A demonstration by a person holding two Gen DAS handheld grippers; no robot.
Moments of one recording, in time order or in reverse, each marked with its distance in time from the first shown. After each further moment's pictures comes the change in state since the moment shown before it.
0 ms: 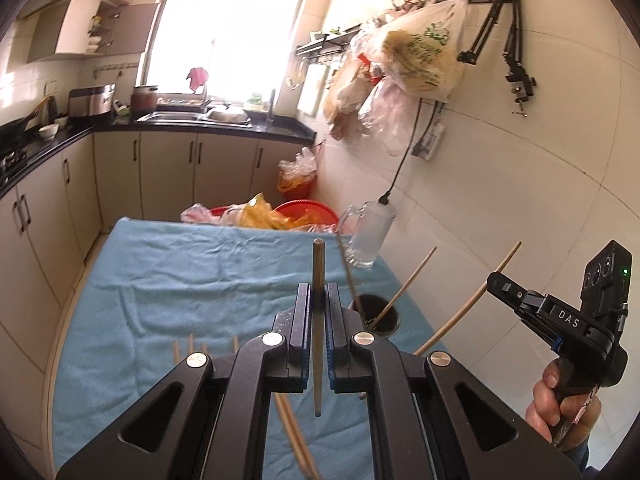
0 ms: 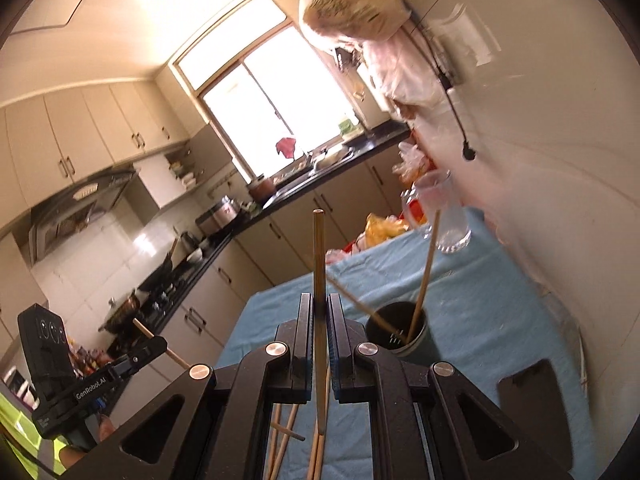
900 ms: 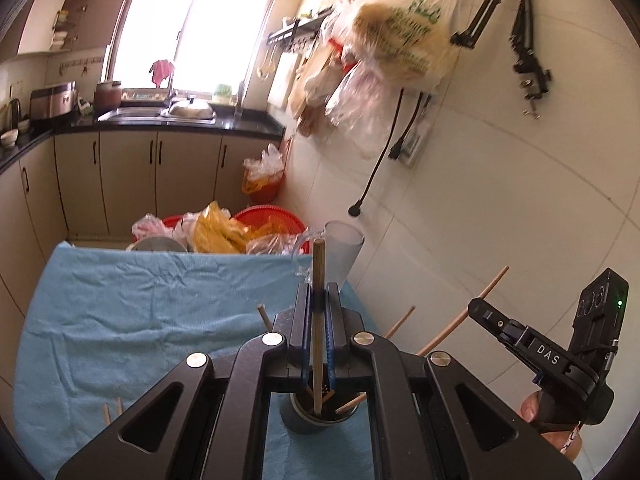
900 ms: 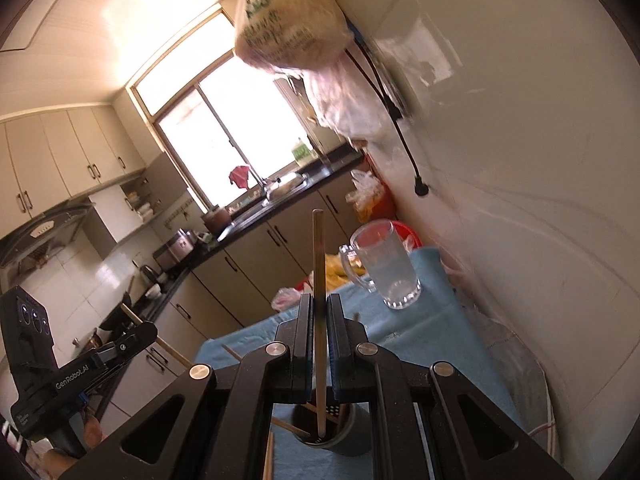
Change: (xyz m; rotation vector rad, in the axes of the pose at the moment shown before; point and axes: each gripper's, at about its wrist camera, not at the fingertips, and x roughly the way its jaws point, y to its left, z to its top) left arm 0.124 -0.051 0.064 -0.001 0.048 -0.079; right arm 0.038 -0.061 0.071 0.049 -0.049 -0.146
